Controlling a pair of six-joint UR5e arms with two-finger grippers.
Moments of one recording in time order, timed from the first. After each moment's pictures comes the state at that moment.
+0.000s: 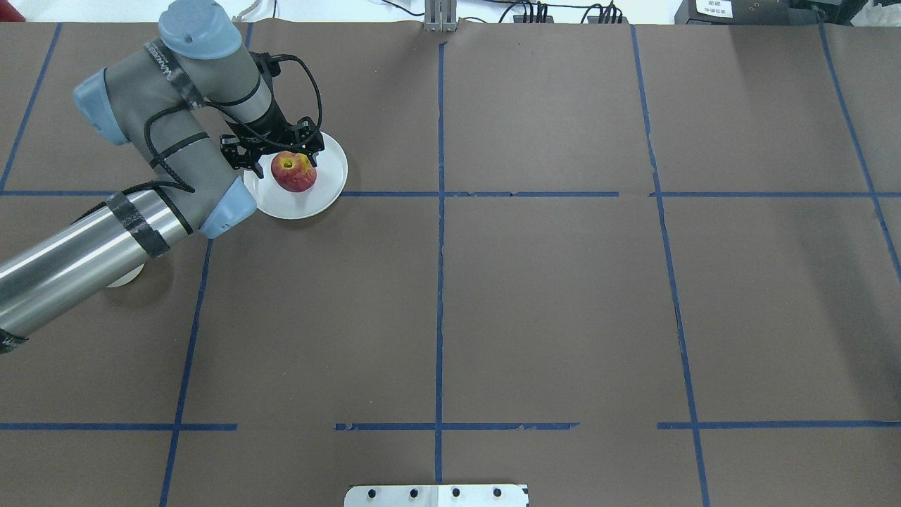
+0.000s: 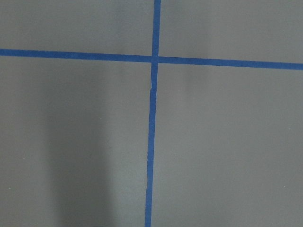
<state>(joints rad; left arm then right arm) -0.86 -2.29 -1.23 -1.83 -2.17 -1.13 1.53 -1.65 1.77 -1.72 2.27 -0.01</state>
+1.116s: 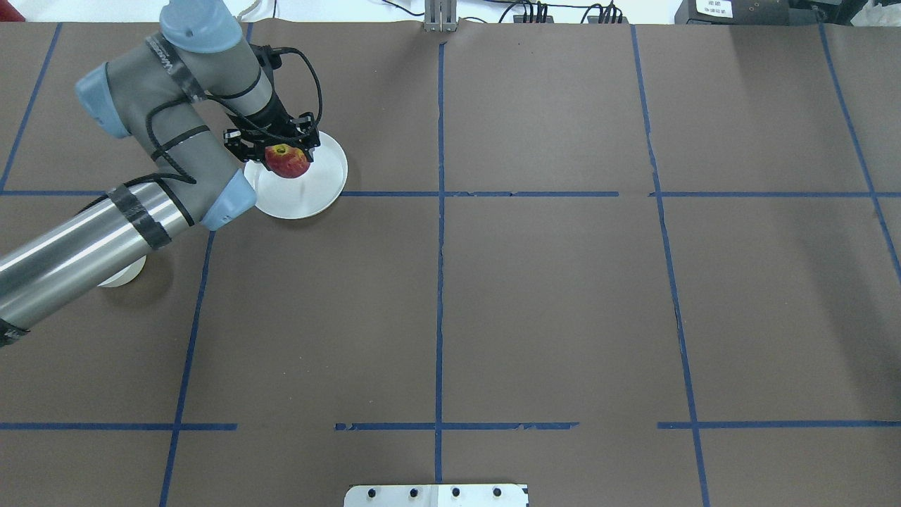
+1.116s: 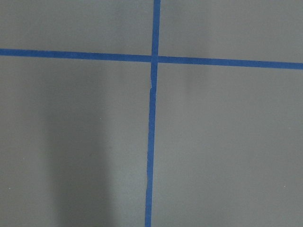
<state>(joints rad) -0.89 -2.27 -1.29 -1.82 -2.17 -1.11 1.53 -1.65 1.77 -1.72 2.27 -0.01</state>
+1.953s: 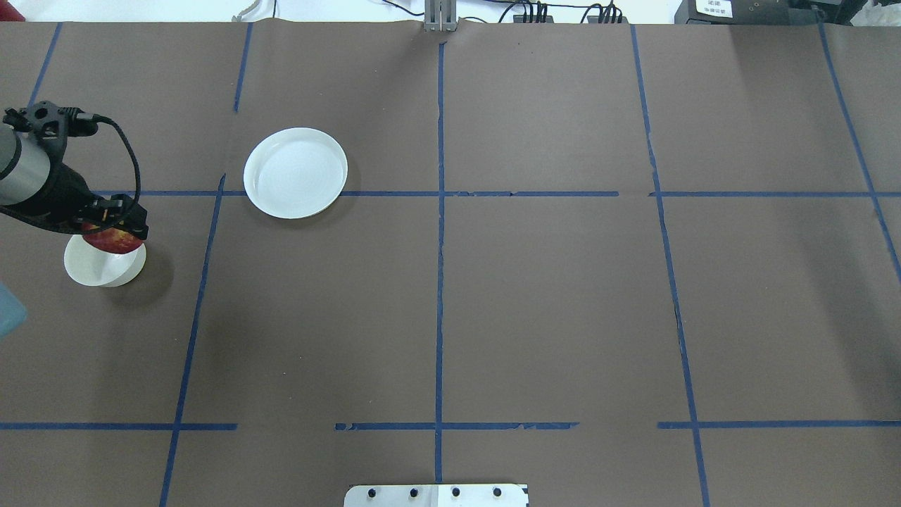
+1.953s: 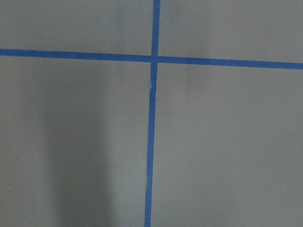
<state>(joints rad) -0.94 -1.62 -1.92 -1.78 -2.17 -0.82 1.53 -1.65 1.77 -1.72 2.27 -0.01</state>
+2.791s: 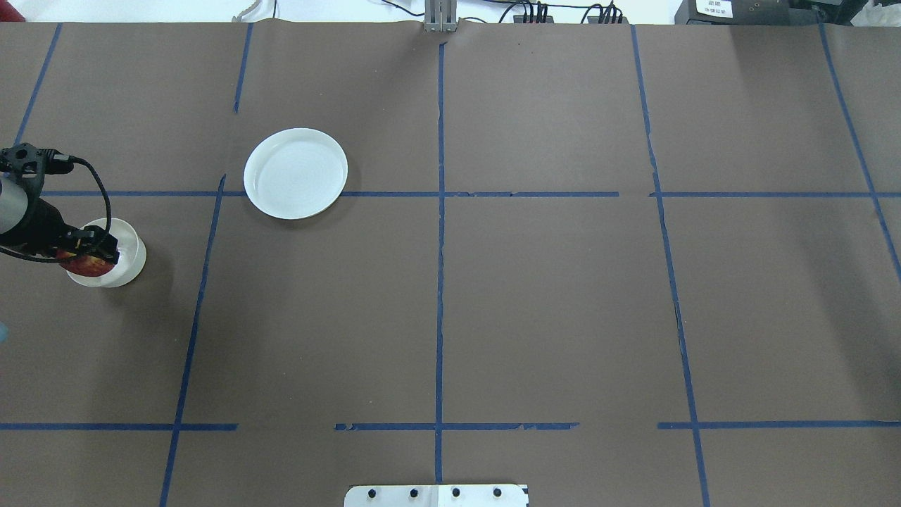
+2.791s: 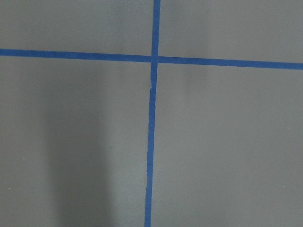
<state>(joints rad) -0.94 -1.58 -1.73 -1.97 -2.17 -0.81 1.53 -1.65 1.77 -1.72 2.27 -0.01</state>
